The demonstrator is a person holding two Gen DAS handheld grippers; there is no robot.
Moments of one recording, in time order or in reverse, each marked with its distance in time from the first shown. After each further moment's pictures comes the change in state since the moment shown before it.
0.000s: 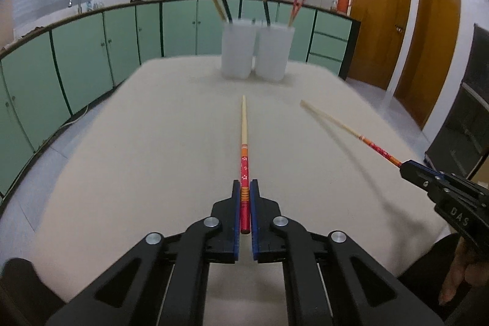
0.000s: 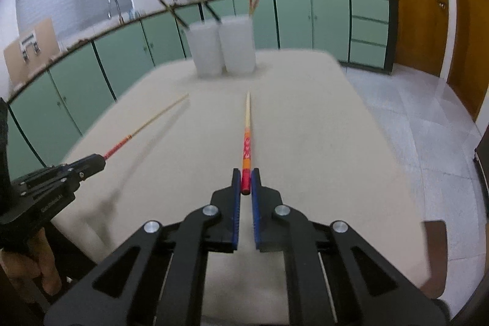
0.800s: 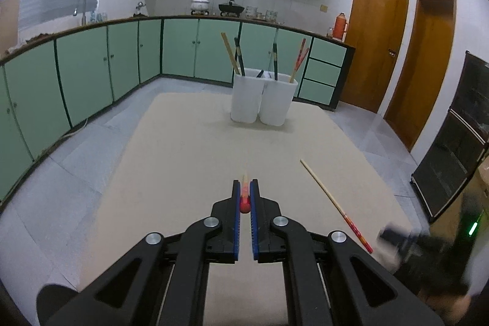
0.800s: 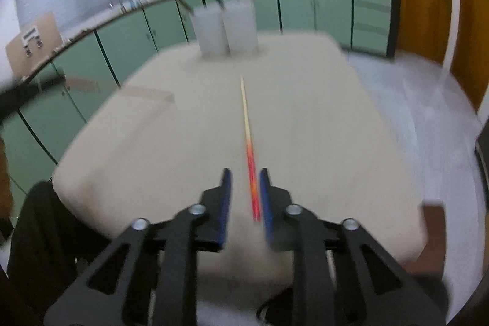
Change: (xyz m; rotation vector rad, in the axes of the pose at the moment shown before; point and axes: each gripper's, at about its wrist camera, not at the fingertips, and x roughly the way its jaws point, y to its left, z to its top) left arm -0.055 0.035 0.052 -0.021 -0.076 -0.043; right arm -0.002 -0.005 -0.042 0.030 0.131 0.010
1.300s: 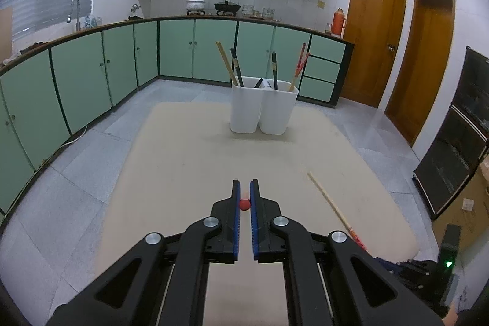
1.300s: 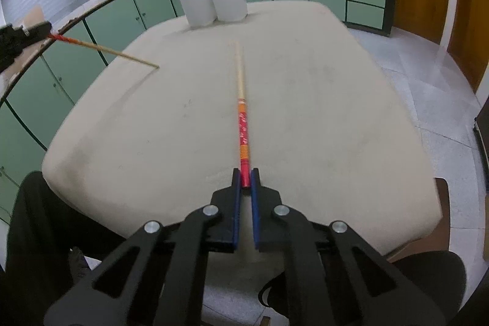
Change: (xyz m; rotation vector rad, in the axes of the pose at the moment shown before) left arm 0.008 -0.003 0.029 0.027 0.028 0.001; right arm 0.007 -0.001 -0.004 0.029 0.060 -0.015
